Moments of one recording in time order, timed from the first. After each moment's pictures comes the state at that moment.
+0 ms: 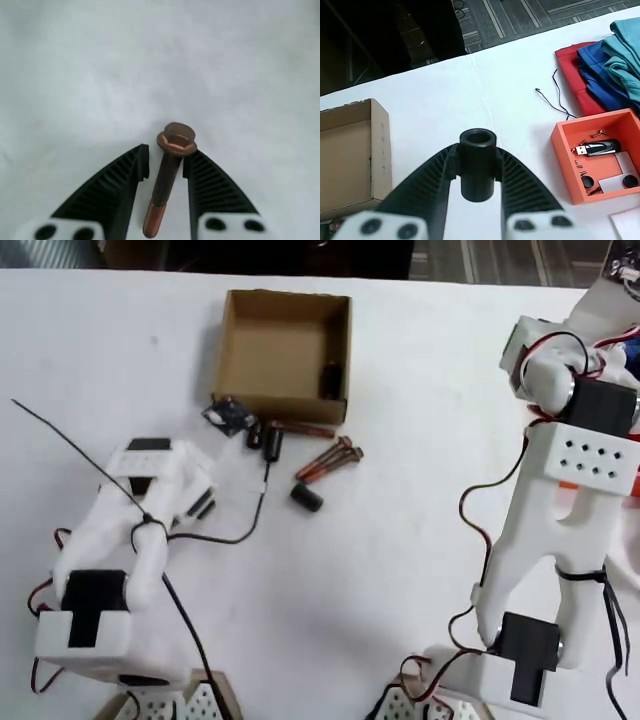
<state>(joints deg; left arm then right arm) -8.1 3.3 34.0 52.4 -38.6 10.7 -7.7 -17.8 71.2 -4.8</state>
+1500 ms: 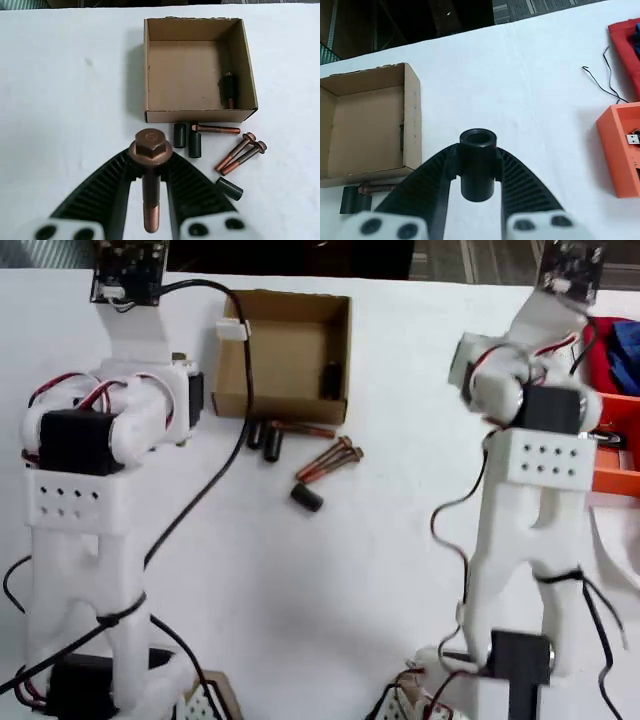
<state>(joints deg) -1.6 -21.9 -8.8 83.7 4.7 1.5 -13.8 -2.1 64.2 -6.9</state>
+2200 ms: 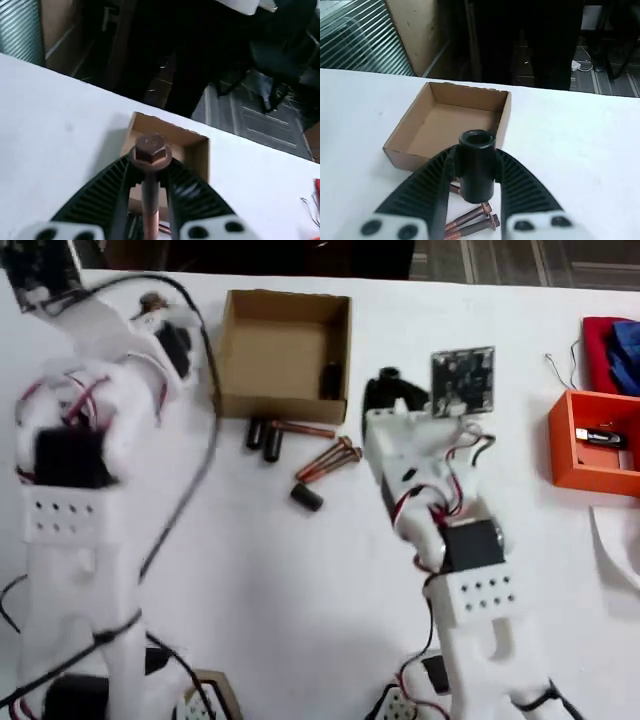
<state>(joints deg) -1.5 -28.8 1.9 57.5 24.7 -16.4 -50.2 44.8 32.8 -2.5</state>
